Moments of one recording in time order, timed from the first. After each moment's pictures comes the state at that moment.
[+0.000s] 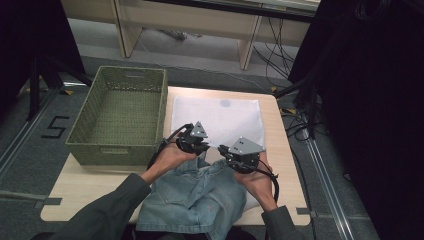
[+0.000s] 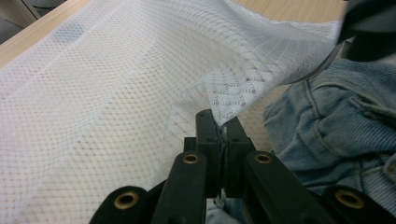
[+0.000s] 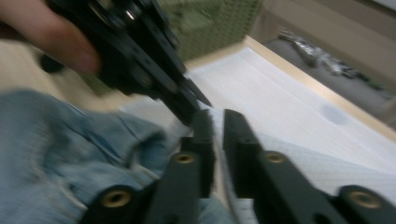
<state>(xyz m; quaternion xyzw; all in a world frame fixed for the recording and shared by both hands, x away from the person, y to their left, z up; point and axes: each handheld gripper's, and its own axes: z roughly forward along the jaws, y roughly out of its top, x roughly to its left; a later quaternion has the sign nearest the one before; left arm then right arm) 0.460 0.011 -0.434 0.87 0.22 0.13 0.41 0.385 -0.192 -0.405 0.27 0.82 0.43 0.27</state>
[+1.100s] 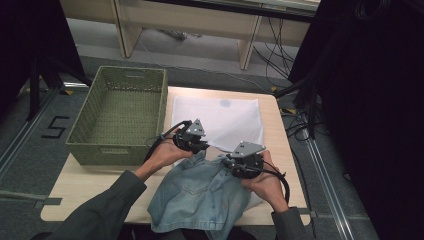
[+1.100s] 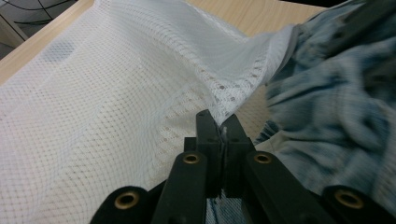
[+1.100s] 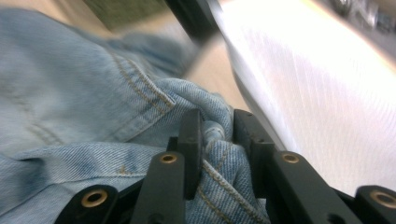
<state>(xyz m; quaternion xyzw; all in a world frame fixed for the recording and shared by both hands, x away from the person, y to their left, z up) 0.454 0.015 -0.416 0.88 0.18 0.12 0.42 0.381 -0.207 -0.409 0.28 0.88 0.32 0.21</state>
